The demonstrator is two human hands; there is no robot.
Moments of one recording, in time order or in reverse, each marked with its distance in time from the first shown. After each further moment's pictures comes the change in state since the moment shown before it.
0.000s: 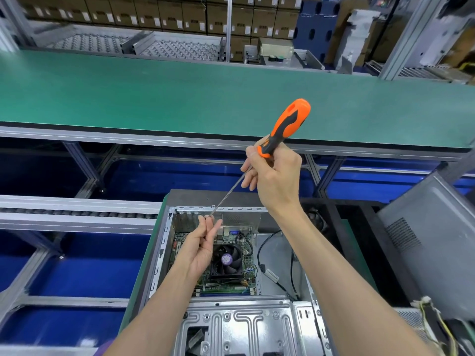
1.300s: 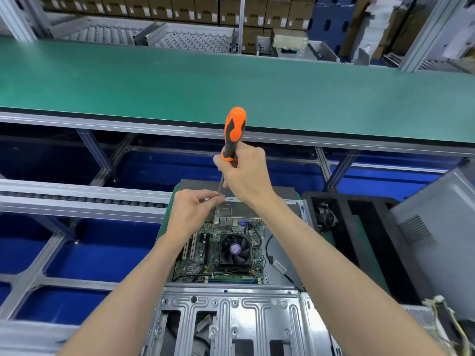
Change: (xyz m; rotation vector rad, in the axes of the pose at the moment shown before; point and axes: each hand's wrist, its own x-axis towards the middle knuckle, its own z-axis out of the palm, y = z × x) left_hand -0.016 0.047 0.037 1.781 -0.078 0.887; right_hand -0.004 0.025 0.053 -0.340 -0.237 -0.063
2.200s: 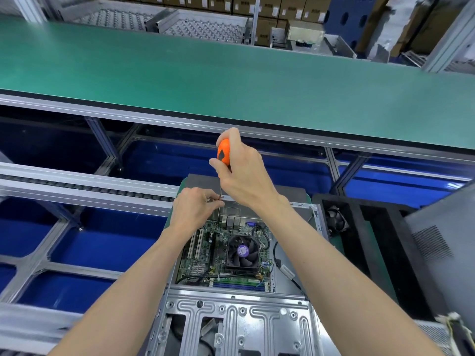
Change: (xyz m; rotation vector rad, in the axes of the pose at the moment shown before) left_hand 0.025 -0.038 0.002 0.483 0.012 0.050; right_hand 0.012 0.004 0.027 -0.167 -0.157 -0.185
